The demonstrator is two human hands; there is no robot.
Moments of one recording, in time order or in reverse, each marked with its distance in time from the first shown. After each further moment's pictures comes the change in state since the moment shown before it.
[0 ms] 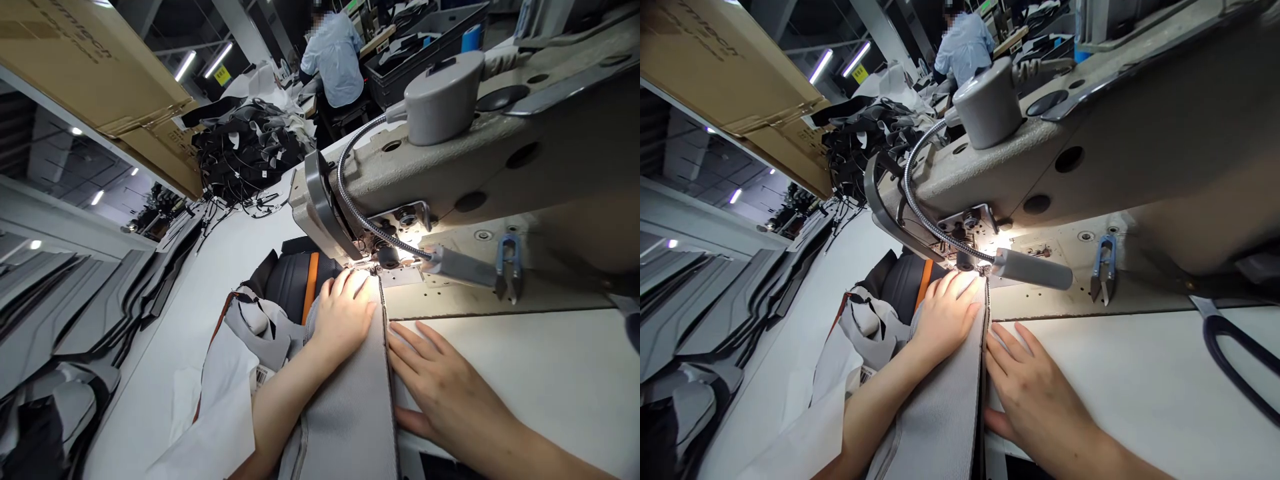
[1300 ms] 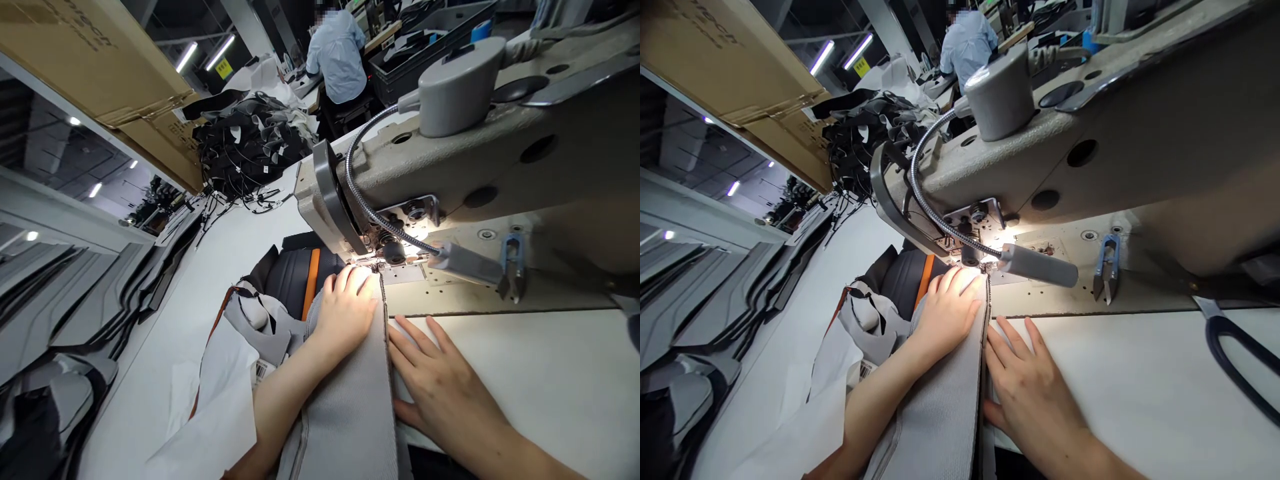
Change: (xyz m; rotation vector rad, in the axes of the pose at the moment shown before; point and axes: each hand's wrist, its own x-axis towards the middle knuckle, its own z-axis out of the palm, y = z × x) left_hand 0.000 0.003 -0.002 0.041 -0.005 0.015; right_hand 0.003 -0.010 0.003 -0.006 0.011 0.128
